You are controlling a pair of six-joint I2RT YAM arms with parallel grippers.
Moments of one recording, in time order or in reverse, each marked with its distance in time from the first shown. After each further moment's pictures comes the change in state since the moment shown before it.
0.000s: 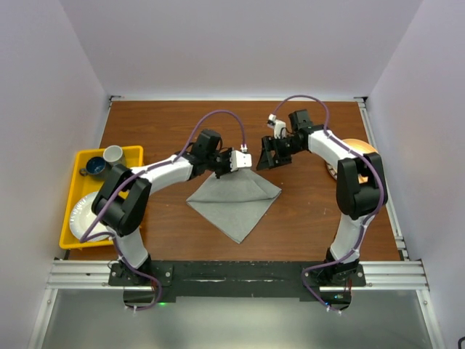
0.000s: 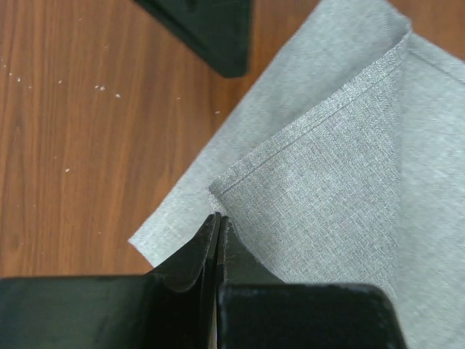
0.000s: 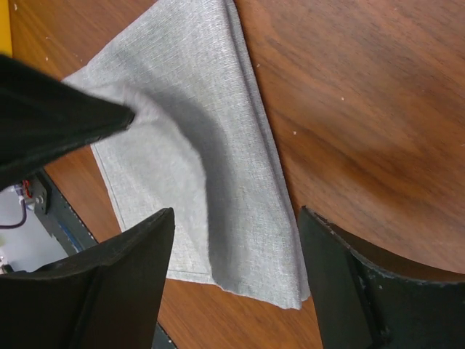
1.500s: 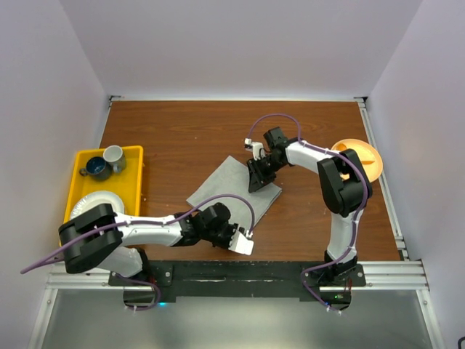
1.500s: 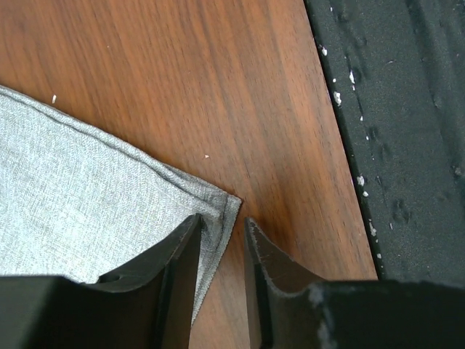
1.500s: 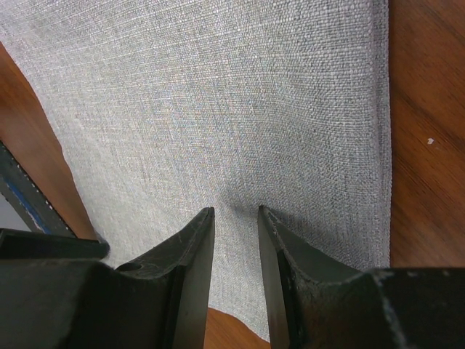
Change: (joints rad) left arm -0.531 -0.364 -0.575 0.147 -0.210 -0.106; right arm 0.184 0.089 -0.077 0.018 0.079 -0.062
